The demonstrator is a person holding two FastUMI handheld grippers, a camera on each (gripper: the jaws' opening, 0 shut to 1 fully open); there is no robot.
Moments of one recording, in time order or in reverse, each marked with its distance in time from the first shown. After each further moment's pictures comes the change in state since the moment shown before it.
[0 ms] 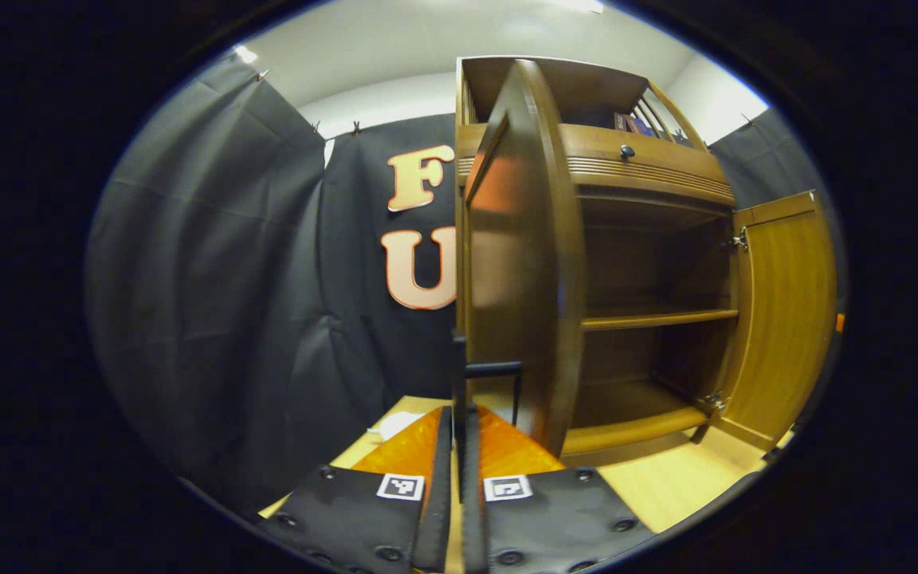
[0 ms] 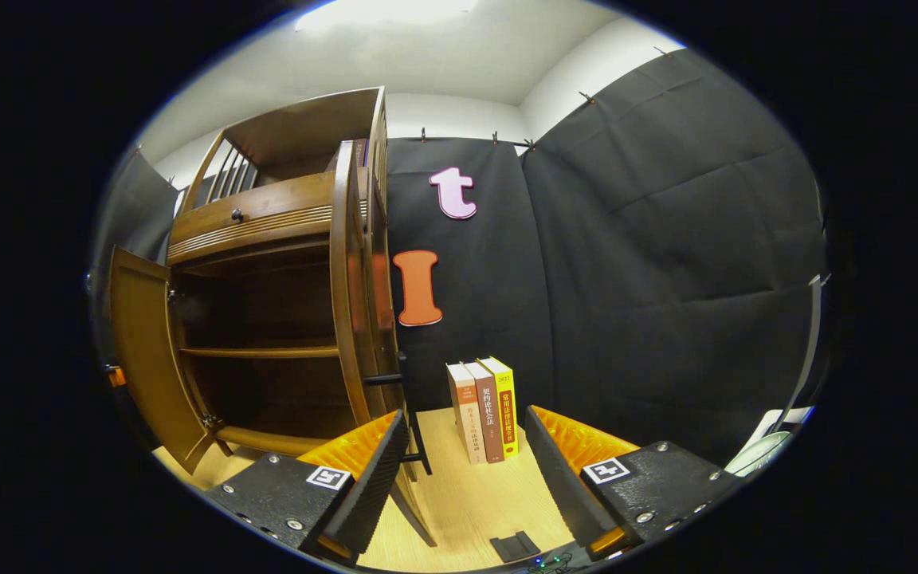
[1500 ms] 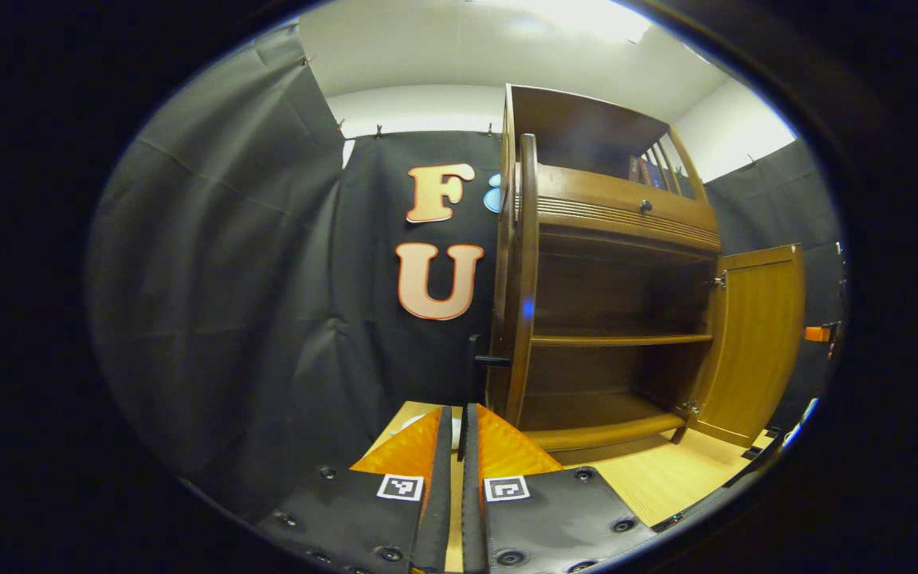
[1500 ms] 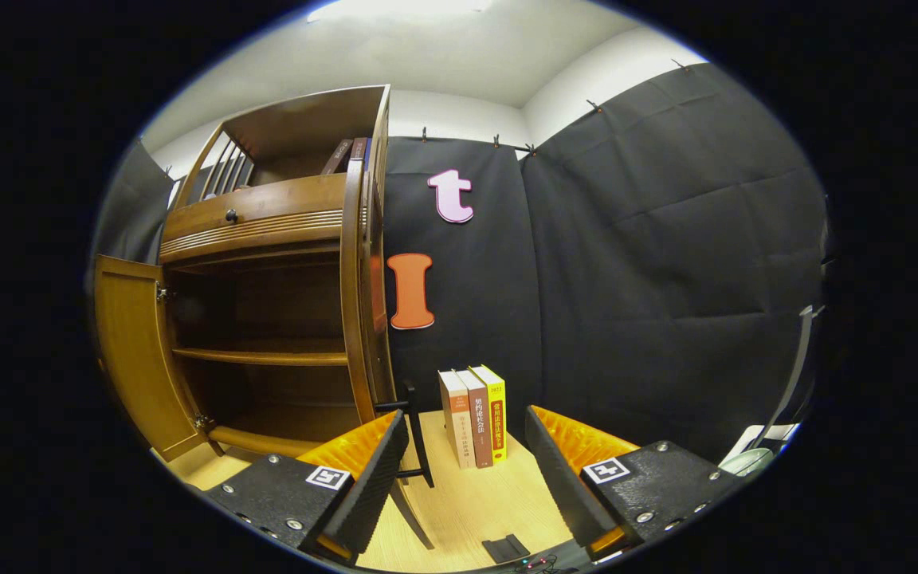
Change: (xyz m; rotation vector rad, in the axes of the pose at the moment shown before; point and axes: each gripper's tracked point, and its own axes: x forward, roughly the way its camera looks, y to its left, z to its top) left arm -0.074 0.086 0.021 -0.076 -0.044 -0.038; right arm 0.001 0.008 0.033 -0.054 0.005 -0.039
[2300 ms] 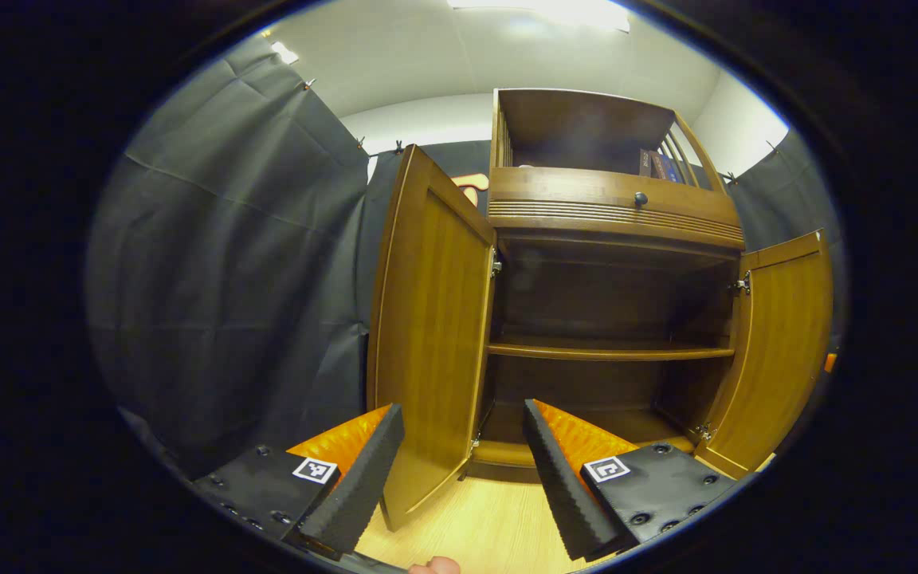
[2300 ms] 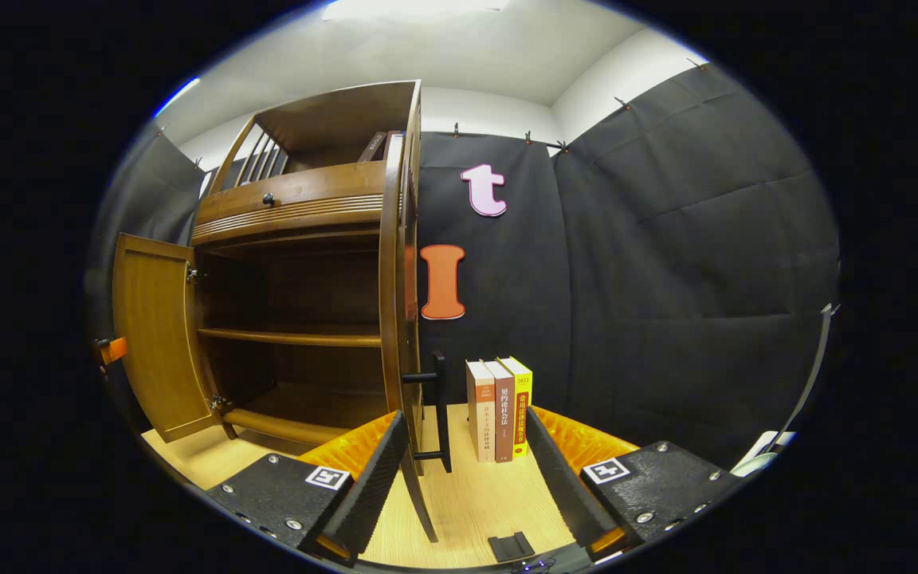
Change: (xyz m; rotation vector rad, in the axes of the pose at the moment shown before) left arm 0.012 -0.116 -0.001 -0.001 -0.053 0.158; right arm -0.004 0.019 -0.036 -0.031 0.028 0.118
